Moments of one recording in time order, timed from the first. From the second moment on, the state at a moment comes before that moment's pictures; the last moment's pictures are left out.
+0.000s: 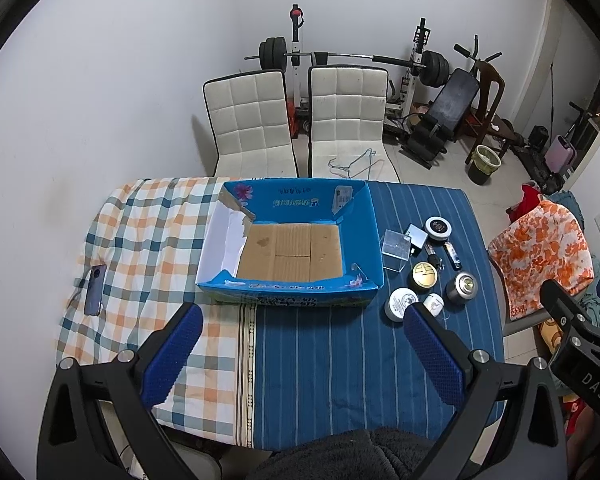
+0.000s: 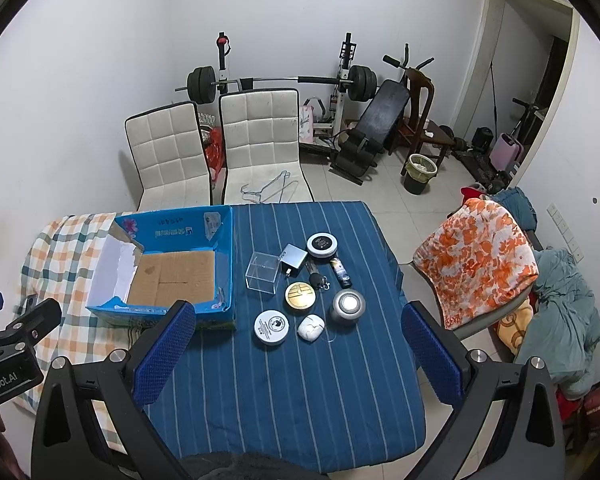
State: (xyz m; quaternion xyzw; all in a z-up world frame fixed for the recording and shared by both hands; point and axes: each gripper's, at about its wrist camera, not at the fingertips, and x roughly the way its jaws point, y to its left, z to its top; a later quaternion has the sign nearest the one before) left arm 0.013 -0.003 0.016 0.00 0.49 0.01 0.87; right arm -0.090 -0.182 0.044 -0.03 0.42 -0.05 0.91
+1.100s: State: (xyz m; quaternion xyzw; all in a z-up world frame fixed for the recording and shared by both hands) left arm 0.018 -0.003 0.005 0.00 0.49 0.01 0.87; right arm -0.075 -0.191 0.025 -0.03 0.43 -0.06 0.90
